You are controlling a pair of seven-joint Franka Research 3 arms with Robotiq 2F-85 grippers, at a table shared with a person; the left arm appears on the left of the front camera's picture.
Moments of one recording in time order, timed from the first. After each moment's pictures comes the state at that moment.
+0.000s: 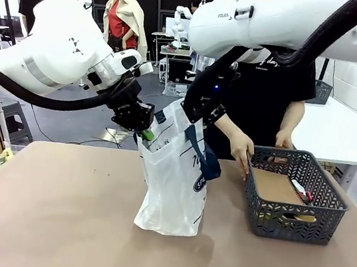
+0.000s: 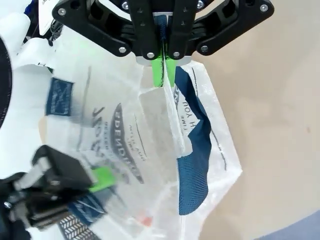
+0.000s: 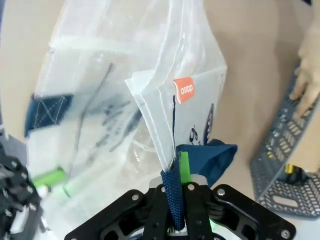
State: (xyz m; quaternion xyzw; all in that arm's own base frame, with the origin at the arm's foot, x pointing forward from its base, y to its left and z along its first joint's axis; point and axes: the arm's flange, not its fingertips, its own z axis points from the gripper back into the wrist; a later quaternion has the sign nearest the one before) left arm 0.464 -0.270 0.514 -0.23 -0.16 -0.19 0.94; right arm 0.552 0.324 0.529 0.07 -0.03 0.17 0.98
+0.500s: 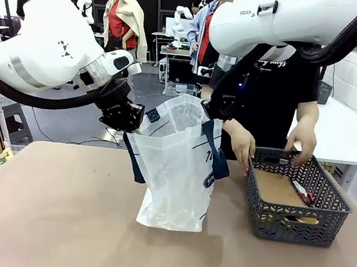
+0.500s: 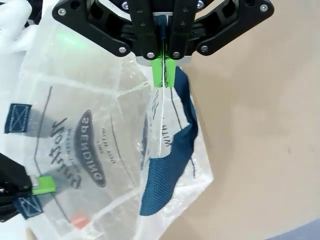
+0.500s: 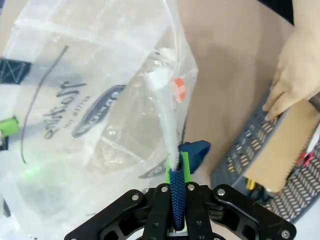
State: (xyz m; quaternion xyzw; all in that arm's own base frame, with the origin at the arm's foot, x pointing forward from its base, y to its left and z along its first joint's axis) left arm 0.458 -0.252 0.516 -0.20 -0.17 -0.14 0.96; right arm 0.554 0.275 0.539 0.06 -0.06 0.26 0.96
